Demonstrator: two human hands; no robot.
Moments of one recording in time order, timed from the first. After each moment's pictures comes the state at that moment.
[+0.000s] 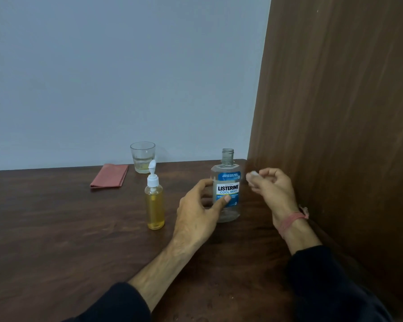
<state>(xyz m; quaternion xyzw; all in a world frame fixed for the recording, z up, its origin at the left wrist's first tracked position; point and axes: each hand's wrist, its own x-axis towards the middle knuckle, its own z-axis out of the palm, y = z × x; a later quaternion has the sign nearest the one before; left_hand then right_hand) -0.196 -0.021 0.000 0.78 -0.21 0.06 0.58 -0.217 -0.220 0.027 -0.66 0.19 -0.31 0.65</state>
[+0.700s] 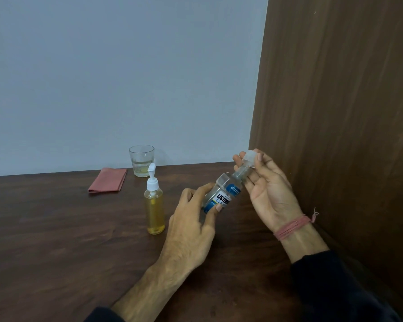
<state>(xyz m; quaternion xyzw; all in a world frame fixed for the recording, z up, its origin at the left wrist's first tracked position) -0.204 0.003 -0.018 0.82 -0.28 0.19 0.47 -0.228 -0.191 0.051 -0.40 -0.04 -0.22 0.89</state>
